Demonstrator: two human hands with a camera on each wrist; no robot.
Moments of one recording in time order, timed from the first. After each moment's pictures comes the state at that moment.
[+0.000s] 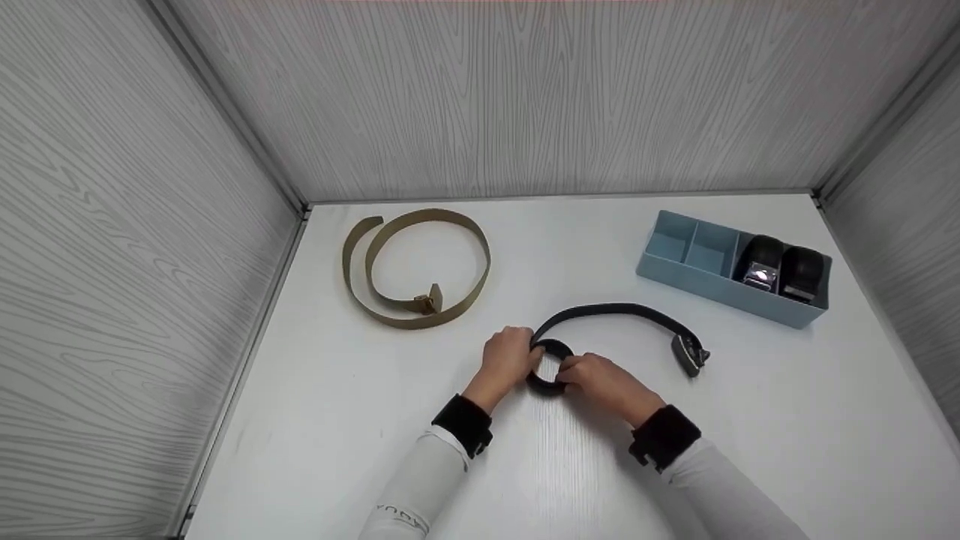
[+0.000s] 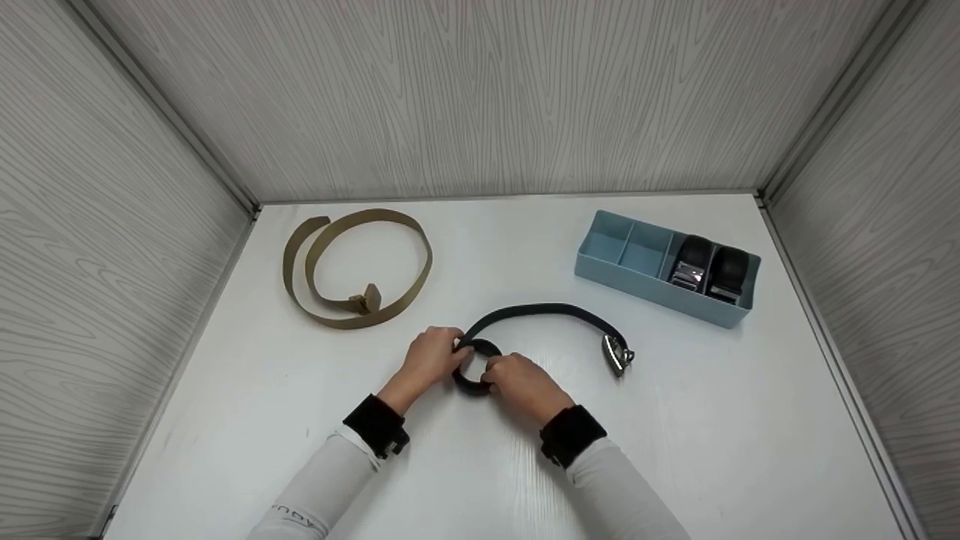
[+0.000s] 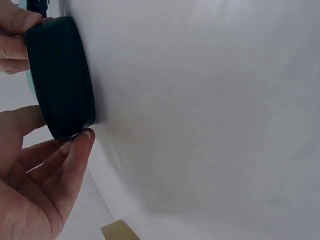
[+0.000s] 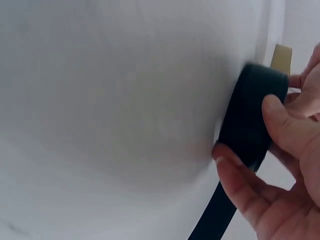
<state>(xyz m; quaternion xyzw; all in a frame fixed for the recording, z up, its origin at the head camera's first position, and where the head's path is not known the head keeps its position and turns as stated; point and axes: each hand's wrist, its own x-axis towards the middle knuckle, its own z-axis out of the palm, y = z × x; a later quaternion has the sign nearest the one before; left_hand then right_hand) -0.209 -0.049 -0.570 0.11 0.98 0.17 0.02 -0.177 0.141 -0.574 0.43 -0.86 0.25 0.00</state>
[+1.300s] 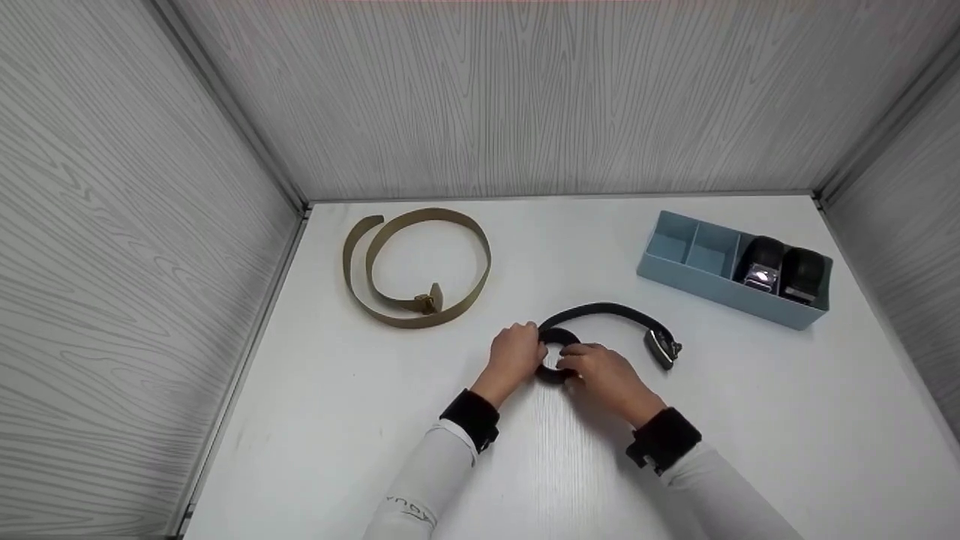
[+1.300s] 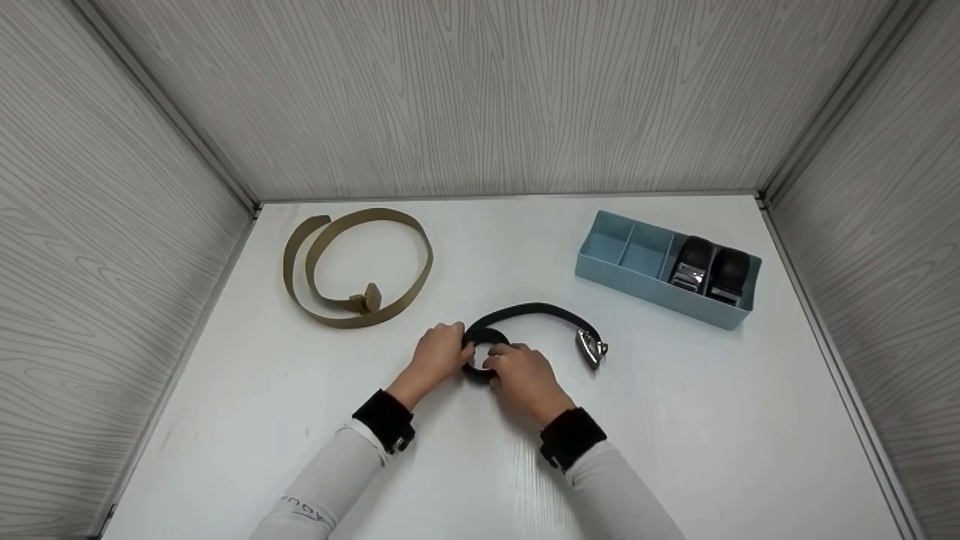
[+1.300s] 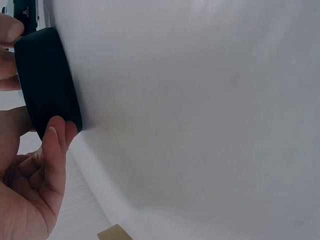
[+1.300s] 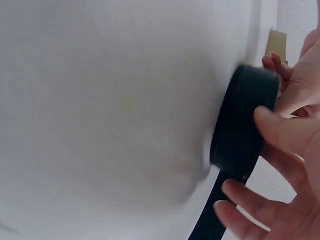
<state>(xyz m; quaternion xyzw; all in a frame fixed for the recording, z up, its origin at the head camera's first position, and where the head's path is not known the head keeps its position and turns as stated) -0.218 -0.038 -0.577 0.12 0.98 0.14 0.01 -0.180 0.142 -0.572 0.38 -0.90 0.21 0.06</state>
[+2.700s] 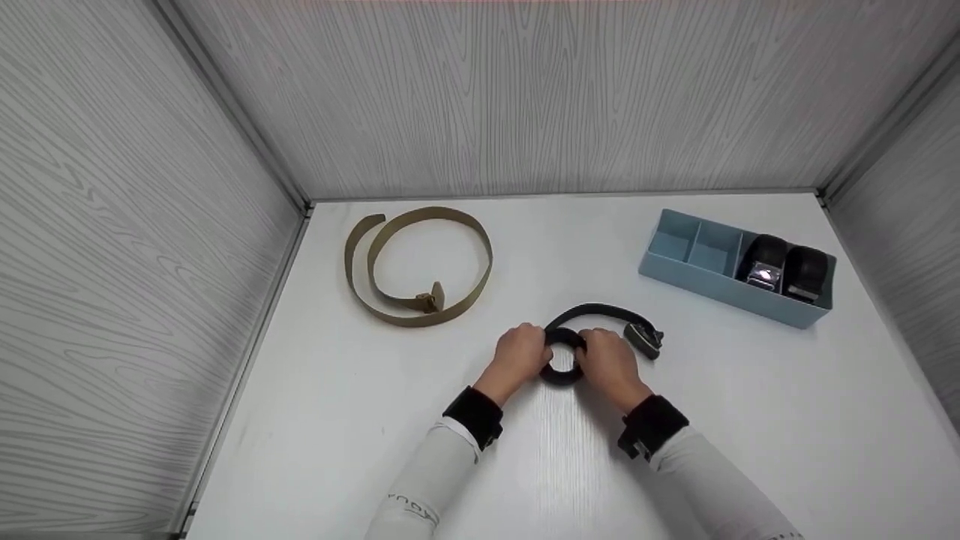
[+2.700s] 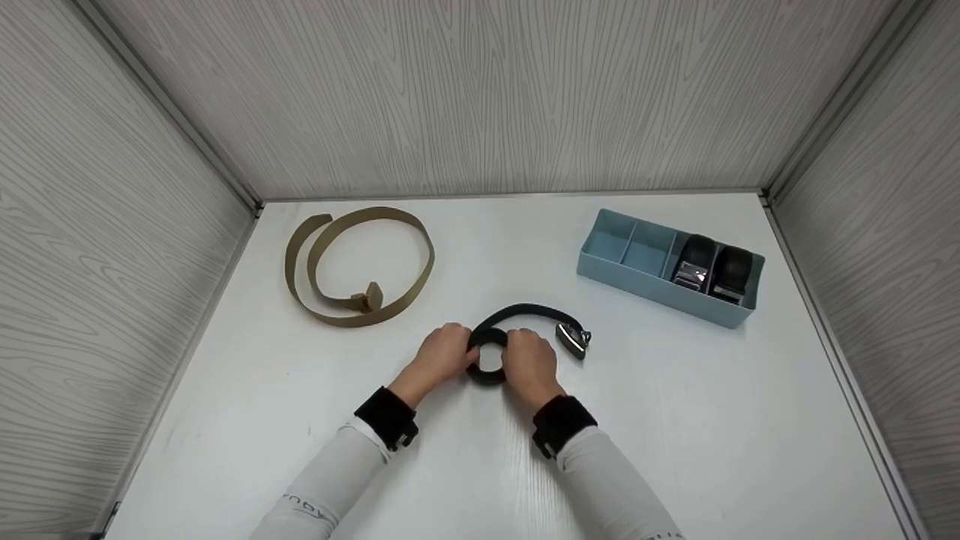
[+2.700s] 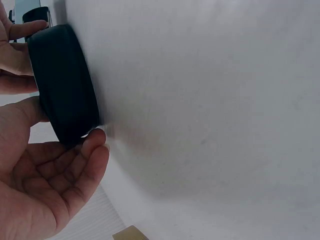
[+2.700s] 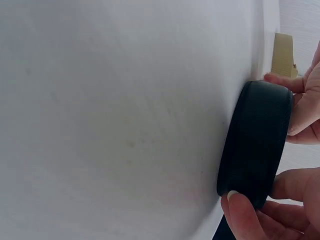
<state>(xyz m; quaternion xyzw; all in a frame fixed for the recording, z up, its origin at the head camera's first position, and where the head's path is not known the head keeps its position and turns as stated) -0.214 -0.033 -0.570 0.16 0.98 0.11 0.03 -0.195 0.130 -0.571 0.10 -0.96 0.26 0.04</state>
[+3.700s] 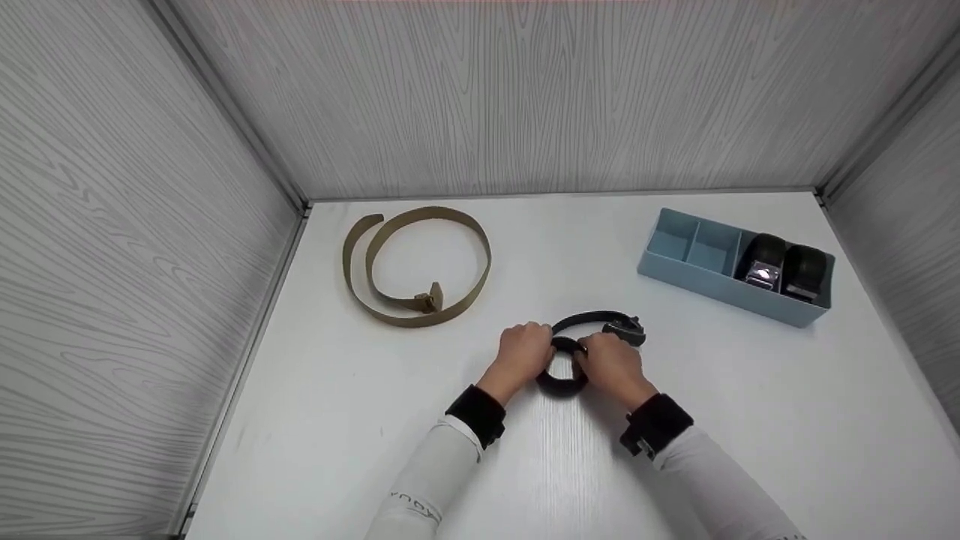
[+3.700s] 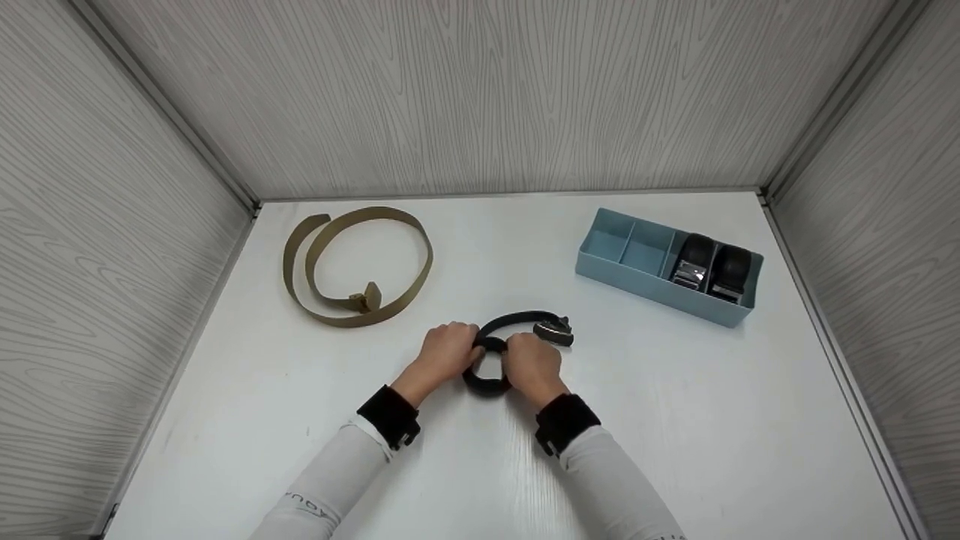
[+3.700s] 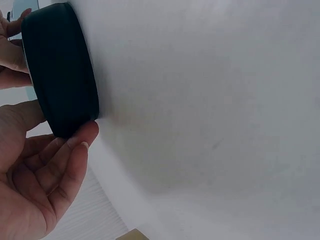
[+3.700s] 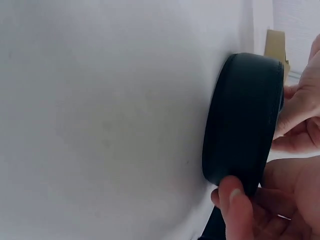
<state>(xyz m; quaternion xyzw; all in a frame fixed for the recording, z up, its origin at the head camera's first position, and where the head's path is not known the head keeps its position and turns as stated) -0.217 -0.026 -0.568 0.19 0.98 0.06 0.03 -0.195 0.140 -0.562 0.11 -0.97 0.22 -0.04</state>
